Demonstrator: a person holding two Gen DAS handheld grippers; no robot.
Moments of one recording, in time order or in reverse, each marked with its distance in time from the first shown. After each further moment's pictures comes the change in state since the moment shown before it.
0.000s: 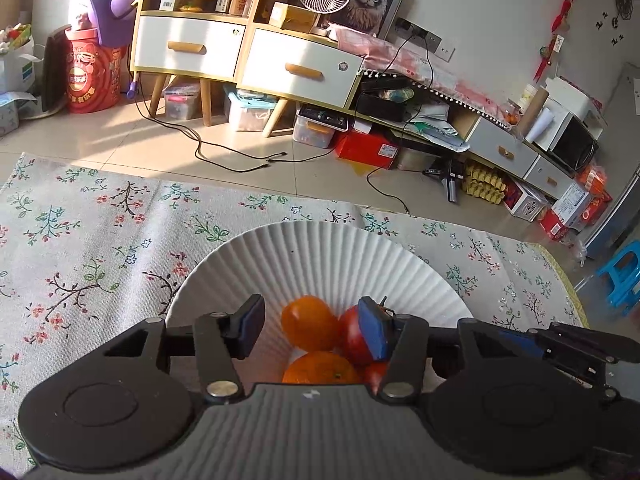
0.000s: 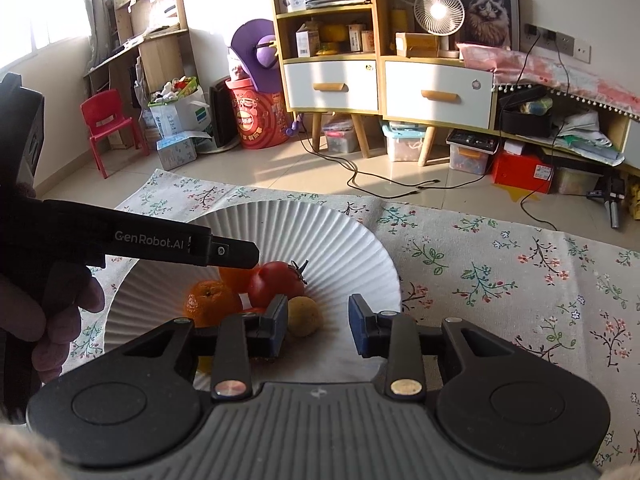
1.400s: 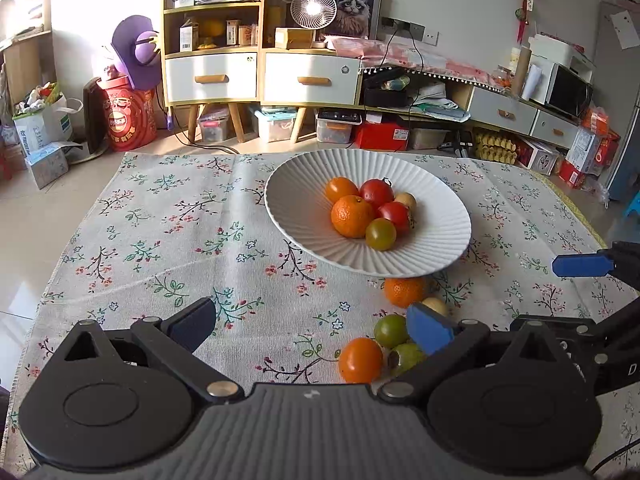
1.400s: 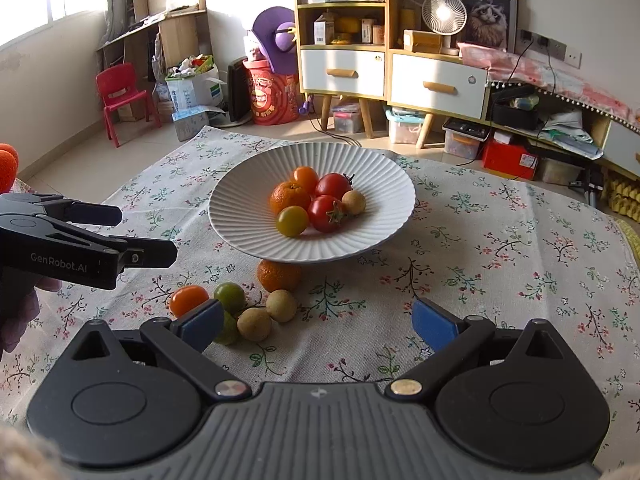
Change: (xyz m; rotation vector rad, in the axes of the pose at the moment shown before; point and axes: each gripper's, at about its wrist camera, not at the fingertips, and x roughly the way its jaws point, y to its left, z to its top) left arm -0.115 0.004 -0.100 0.175 -0.042 0.140; right arm -0.081 0.050 -0.063 -0.051 0.045 -0.033
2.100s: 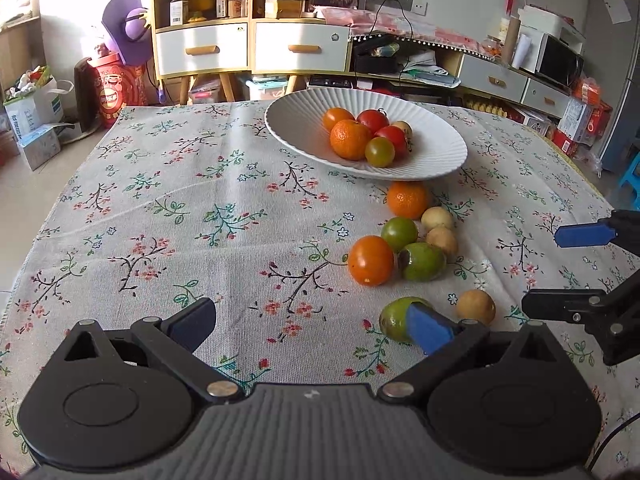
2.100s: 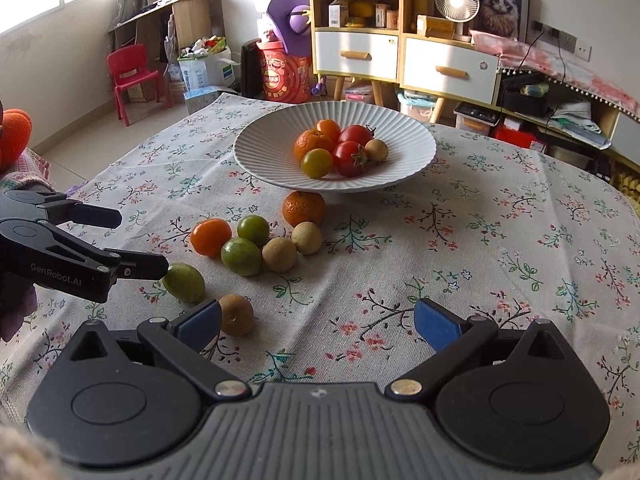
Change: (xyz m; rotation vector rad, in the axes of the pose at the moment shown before) left arm -0.004 0.006 -0.051 0.034 0.067 -0.028; right arm -0.004 0.018 -0.039 -0.029 0.038 0.015
